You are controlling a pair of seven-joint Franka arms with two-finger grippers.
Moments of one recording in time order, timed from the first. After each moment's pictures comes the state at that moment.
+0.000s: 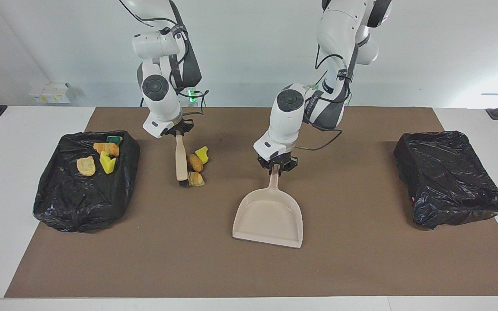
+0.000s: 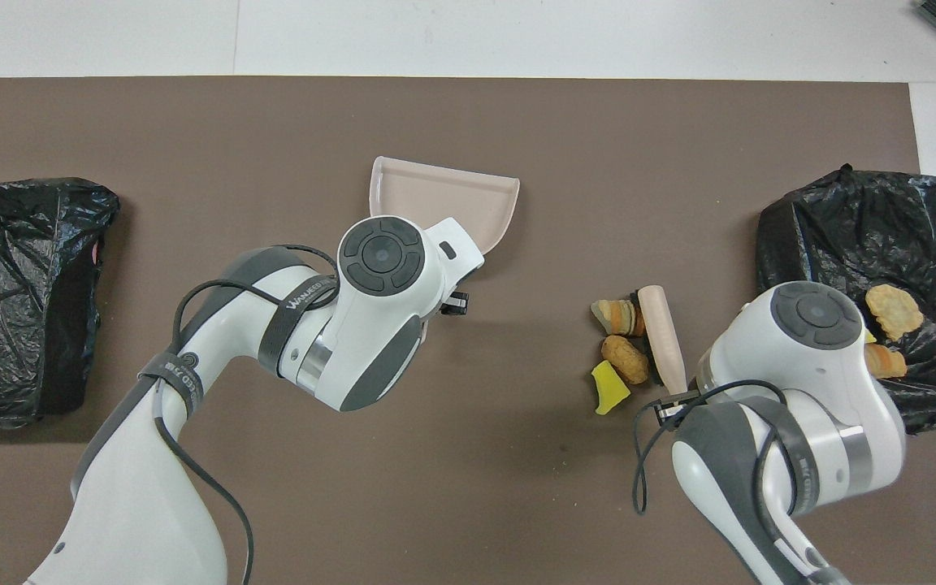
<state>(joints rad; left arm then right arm) -0.56 0.37 -0.07 -1.76 0.01 2.17 -0.36 0.11 -0.09 0.09 -2.27 0.02 1.85 0.04</state>
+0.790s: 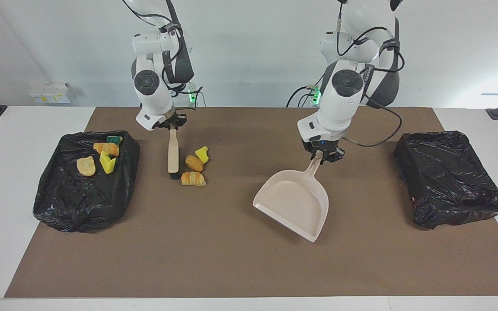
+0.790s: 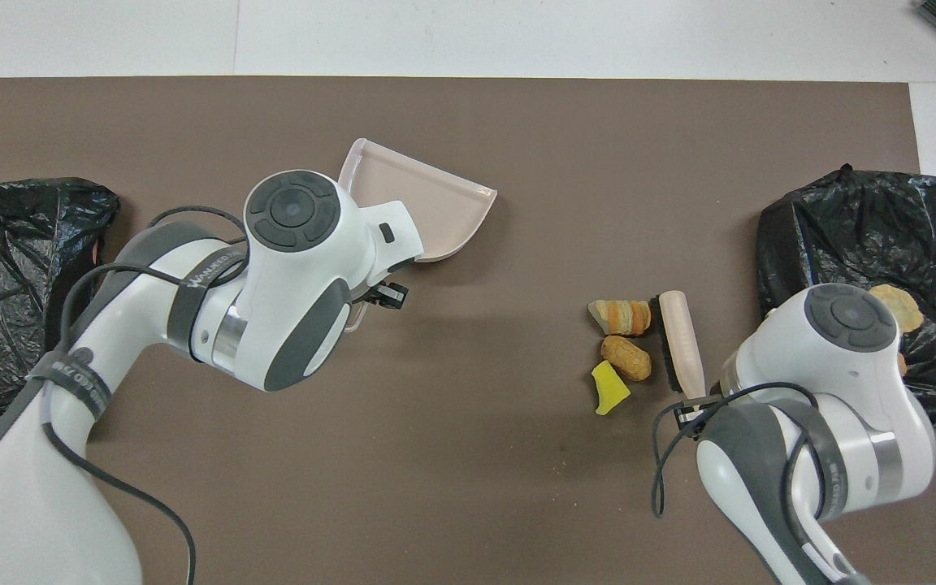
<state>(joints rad) -0.34 0.14 -0.05 -1.78 0.02 1.84 0.37 0.08 -0.21 0.09 -2.48 0.03 1.92 0.07</state>
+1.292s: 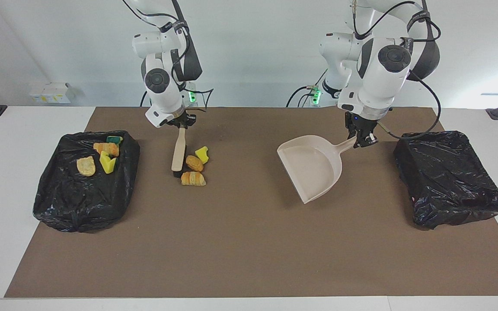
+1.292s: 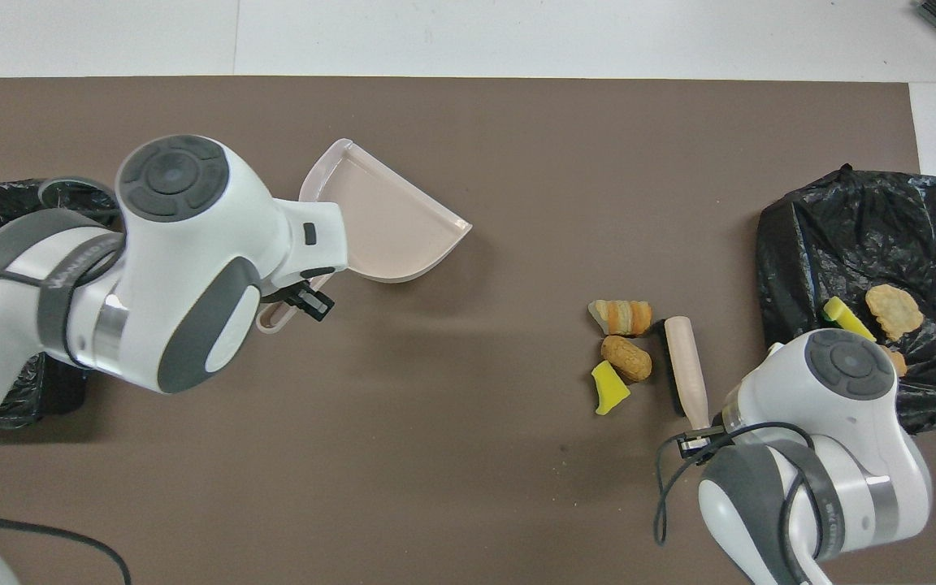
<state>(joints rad) -0.23 -0.06 -0.05 -2.01 0.07 1.85 1.02 0.16 -0.21 0.09 -2.49 0.10 1.95 0.27</state>
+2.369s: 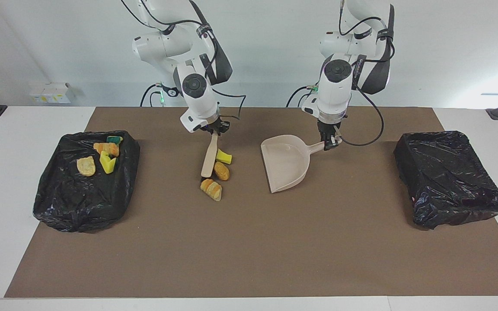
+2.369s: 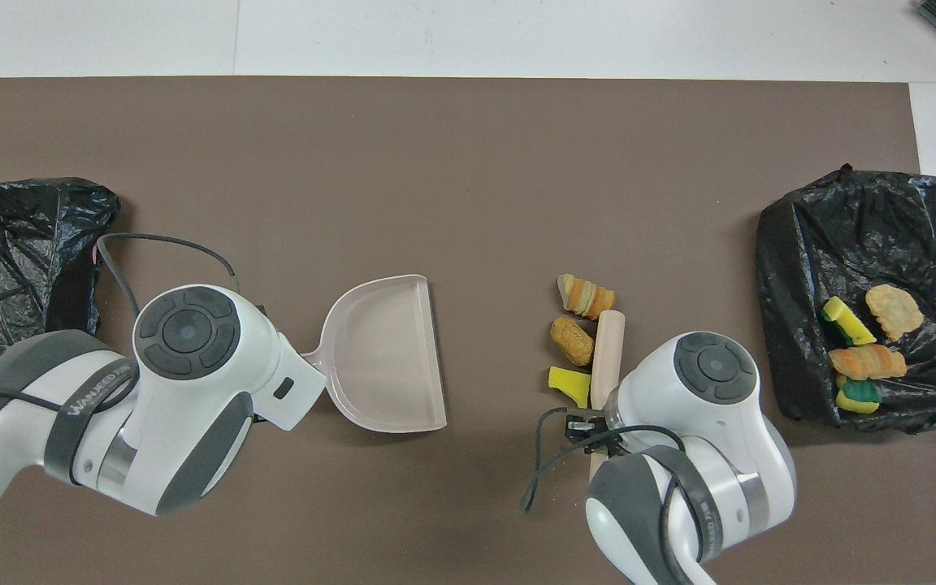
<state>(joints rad) -0.38 -0.06 -0.08 -2.21 0.13 2.06 0.90 0.40 -0.01 0.10 -2.30 0.26 2.07 0.49</state>
